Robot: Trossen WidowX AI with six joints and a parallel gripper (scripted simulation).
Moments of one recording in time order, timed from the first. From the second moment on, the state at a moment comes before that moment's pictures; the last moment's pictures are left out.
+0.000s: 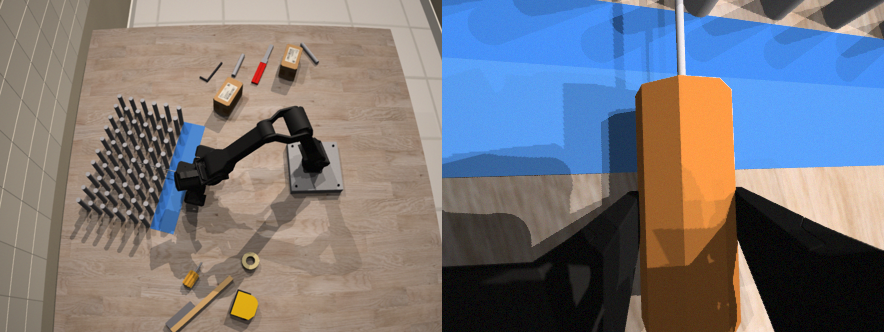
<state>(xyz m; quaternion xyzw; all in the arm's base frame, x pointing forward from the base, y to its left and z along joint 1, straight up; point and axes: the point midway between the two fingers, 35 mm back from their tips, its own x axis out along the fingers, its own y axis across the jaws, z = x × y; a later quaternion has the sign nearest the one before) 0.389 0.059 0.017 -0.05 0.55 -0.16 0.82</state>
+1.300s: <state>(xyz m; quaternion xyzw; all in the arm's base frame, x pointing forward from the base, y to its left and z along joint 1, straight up) 0.349 0.069 0.014 -0.05 0.55 -0.16 0.82</state>
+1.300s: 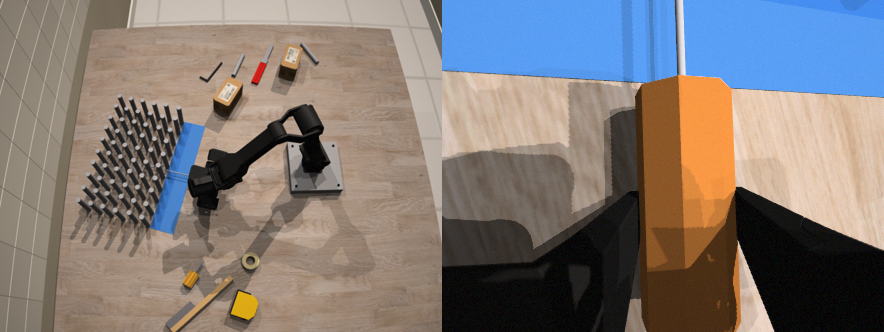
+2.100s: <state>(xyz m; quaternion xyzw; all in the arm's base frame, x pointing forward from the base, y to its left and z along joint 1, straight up) 0.317 0.075 0.014 -0.05 0.55 -0.16 0.82</state>
